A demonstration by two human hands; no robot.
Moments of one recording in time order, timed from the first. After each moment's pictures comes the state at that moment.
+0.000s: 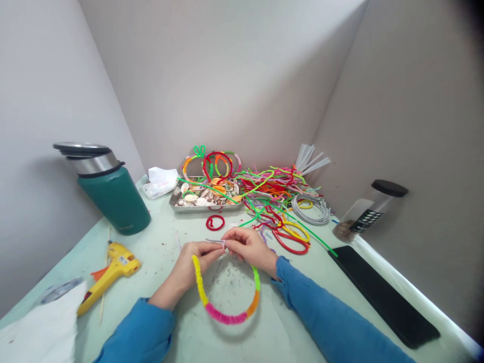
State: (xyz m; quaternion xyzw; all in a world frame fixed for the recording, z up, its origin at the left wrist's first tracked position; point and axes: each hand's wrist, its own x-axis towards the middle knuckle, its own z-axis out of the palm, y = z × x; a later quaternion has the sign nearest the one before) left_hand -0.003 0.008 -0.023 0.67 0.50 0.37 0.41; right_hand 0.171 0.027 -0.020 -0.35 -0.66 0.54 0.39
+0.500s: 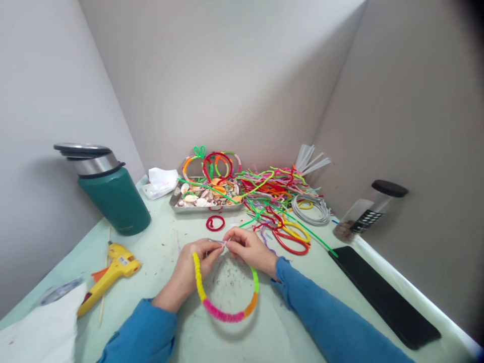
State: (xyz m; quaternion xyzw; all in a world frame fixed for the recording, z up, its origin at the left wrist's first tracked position) left_hand 0.000 0.002 -0.016 0.75 0.51 0.34 0.23; right_hand 0.174 0.028 -0.023 -0.37 -0.71 0.47 0.36
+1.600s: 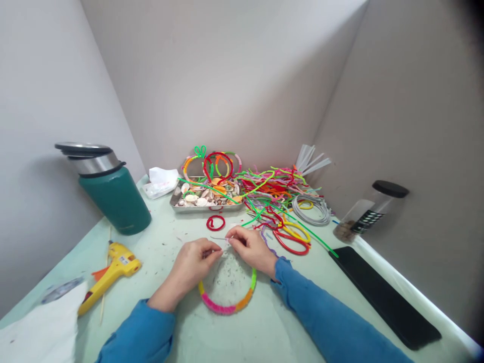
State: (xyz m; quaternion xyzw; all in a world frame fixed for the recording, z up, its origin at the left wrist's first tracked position) left_hand -0.006 0.003 -0.009 0.75 0.54 0.29 0.23; right_hand 0.177 0.030 -0.031 -0.41 -0.76 0.30 0.40
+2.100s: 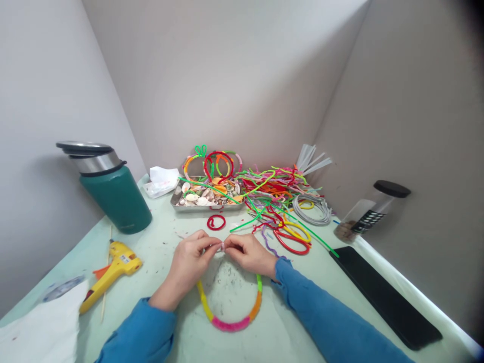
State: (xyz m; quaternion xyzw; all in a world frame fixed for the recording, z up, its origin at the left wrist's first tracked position) left_hand -0.007 0.001 -0.005 0.77 0.51 0.36 0.13; right_hand 0.176 0.024 -0.024 -0.34 -0.82 0.32 0.33
